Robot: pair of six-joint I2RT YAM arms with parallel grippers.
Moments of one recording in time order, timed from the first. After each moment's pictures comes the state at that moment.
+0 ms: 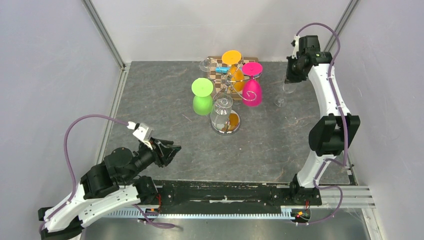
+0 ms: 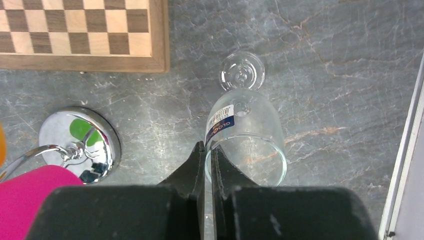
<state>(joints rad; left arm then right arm) -1.06 0.28 0.75 -0.68 -0.31 -0.42 0.00 1.83 1.90 -0.99 -0.05 0.09</state>
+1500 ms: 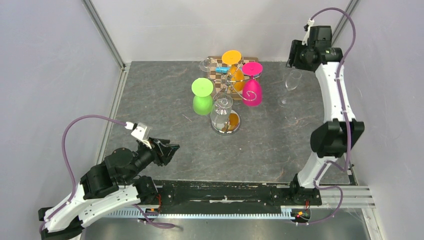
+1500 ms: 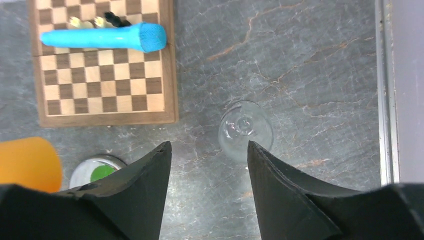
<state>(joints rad) -1.06 0.27 0.75 -0.71 -0.38 -0.43 -0.04 1.86 2.04 -0.93 -0.02 0.14</state>
